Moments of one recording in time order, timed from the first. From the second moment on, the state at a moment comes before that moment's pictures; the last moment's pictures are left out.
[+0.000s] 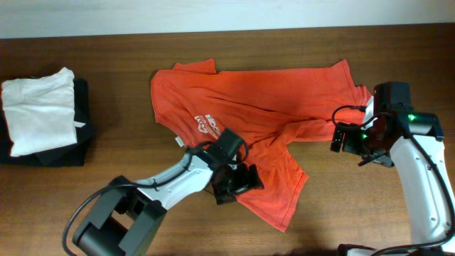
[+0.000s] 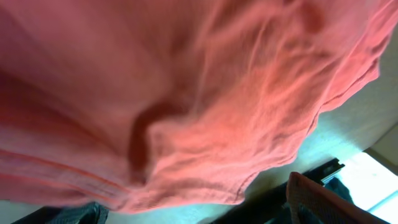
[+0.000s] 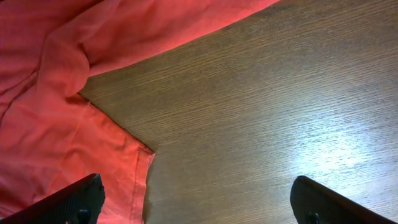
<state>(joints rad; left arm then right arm) -0.70 1.77 0.93 -0.48 0.54 -0.96 -0.16 1.40 1.19 -1.15 -0.04 0.18</state>
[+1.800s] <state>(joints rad) 0.13 1.74 0.93 -0.82 0.26 -0.49 -0.30 1.51 0.96 -0.95 0.09 0.46</state>
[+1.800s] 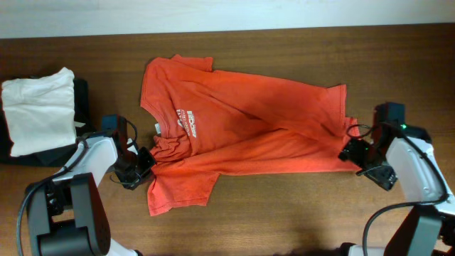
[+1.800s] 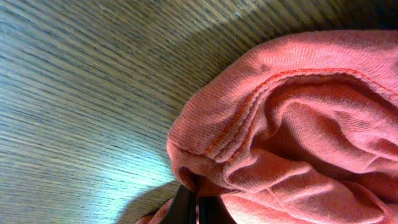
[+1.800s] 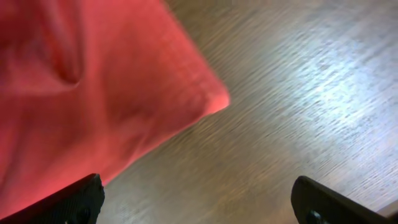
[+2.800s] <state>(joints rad) 0.13 1.72 0.95 -0.86 0.29 -0.39 -0.36 1.76 1.06 -0.98 0.00 0.46</state>
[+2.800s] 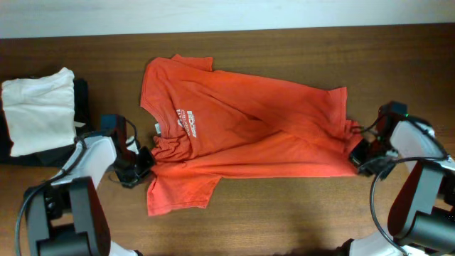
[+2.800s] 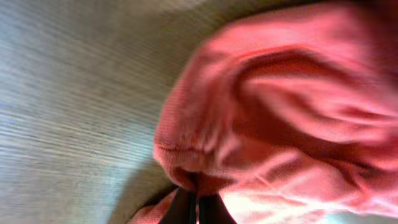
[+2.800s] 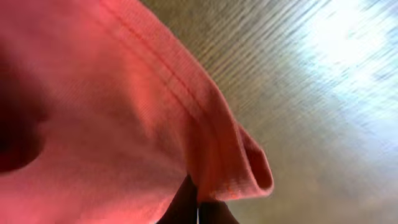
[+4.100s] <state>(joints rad) 0.12 1.52 1.84 -0.77 0.27 -0.27 -0.36 1.46 1.86 -1.09 -0.13 0.25</state>
